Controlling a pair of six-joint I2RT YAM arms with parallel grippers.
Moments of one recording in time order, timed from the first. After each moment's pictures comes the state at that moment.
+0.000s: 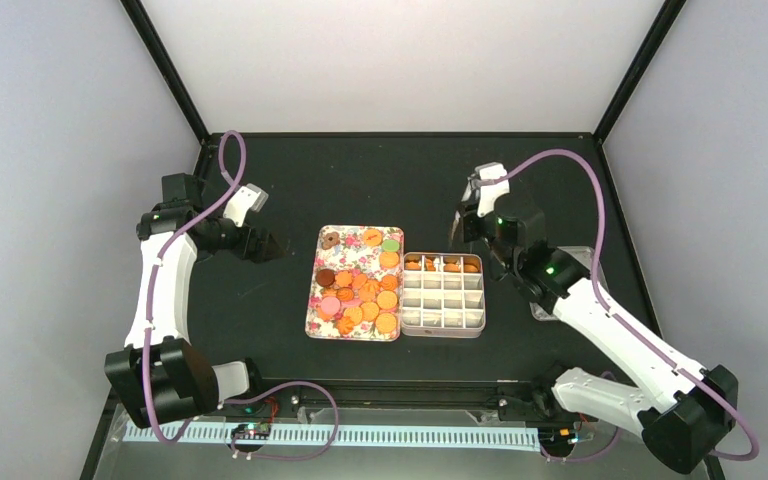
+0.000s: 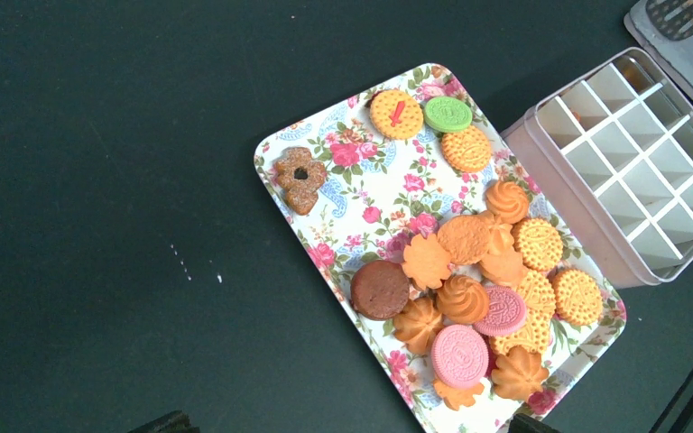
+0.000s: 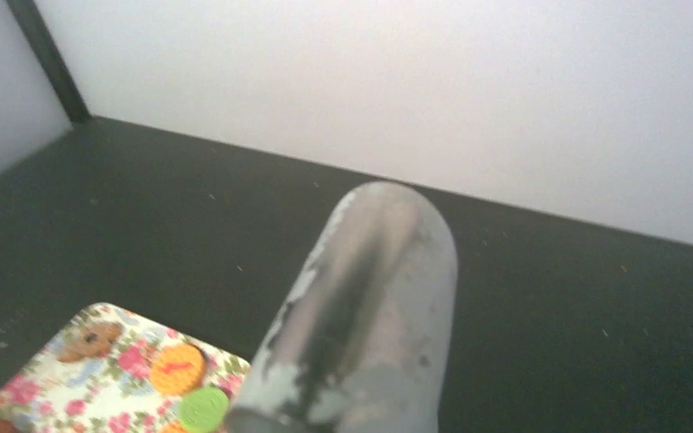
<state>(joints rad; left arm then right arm) 0.25 1.23 1.12 -1.02 0.71 0.60 0.63 1.03 0.89 -0.19 0.29 0.11</state>
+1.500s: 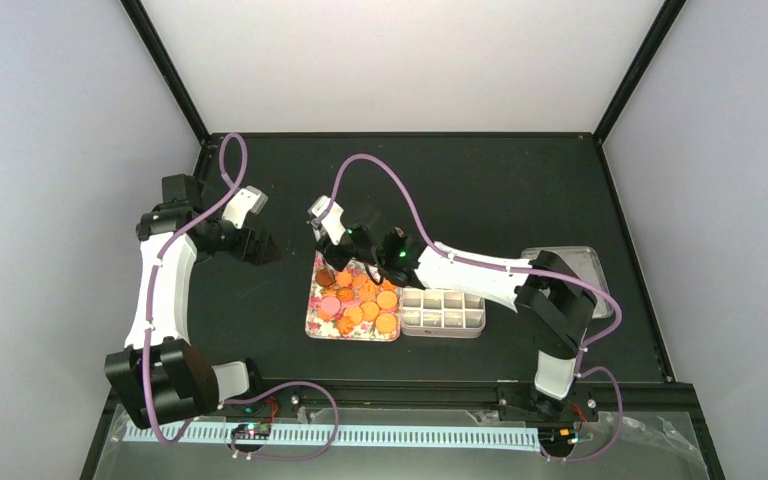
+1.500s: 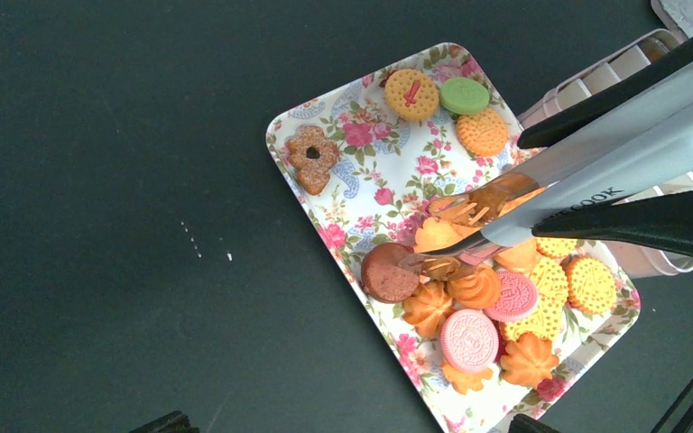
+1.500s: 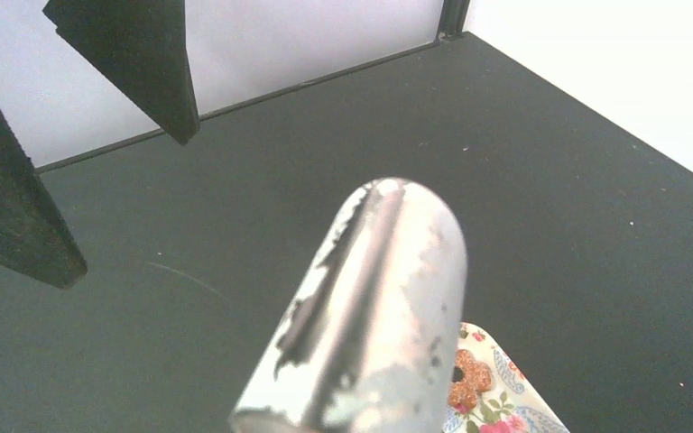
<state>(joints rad) 0.26 1.23 1.12 -1.04 0.67 0.60 1.03 1.82 1.33 0.05 0.02 0.00</state>
